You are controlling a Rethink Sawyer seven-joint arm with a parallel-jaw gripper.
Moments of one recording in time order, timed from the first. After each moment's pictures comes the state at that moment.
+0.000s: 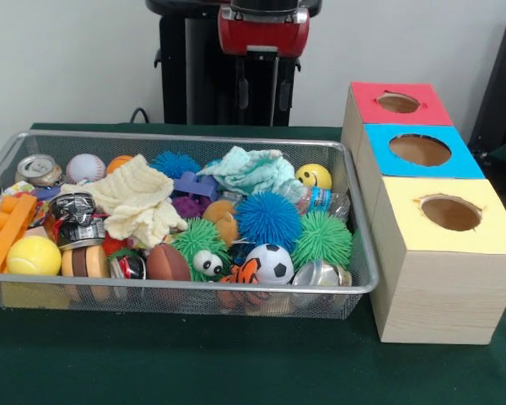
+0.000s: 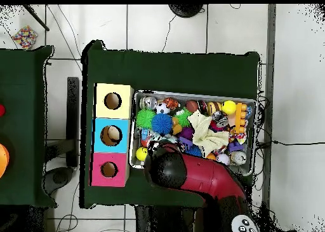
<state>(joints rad) -0.34 -0.90 0.07 2.00 -0.06 0.38 1.57</state>
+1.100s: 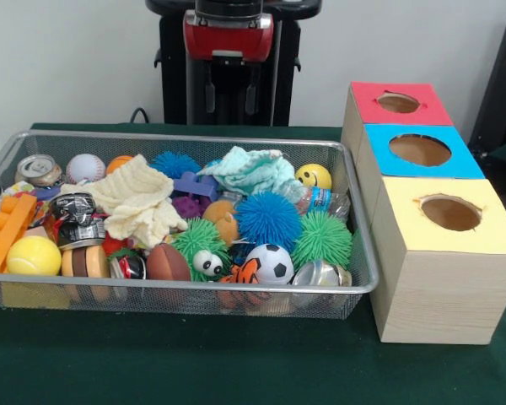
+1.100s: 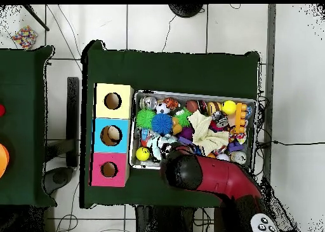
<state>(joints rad) -0.46 -0.89 0.13 2.00 -0.18 0.38 1.57</state>
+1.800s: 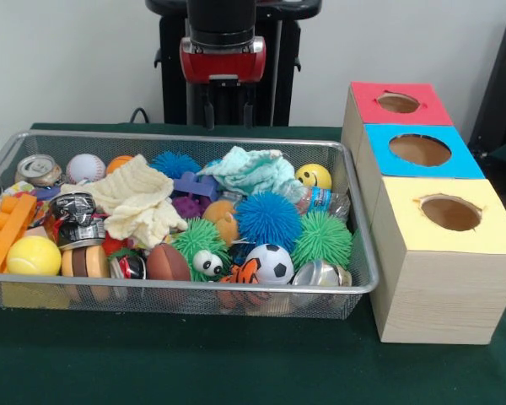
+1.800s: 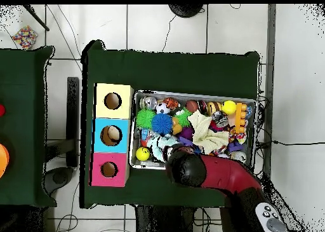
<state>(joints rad) -0.55 -0.82 0.21 2.00 -0.24 0.38 1.57</state>
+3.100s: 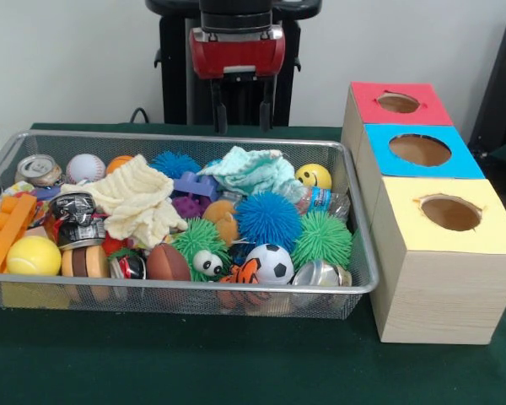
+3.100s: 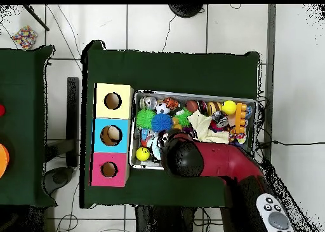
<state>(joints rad) -0.56 -0.87 0.32 1.93 -0.29 0.38 1.57</state>
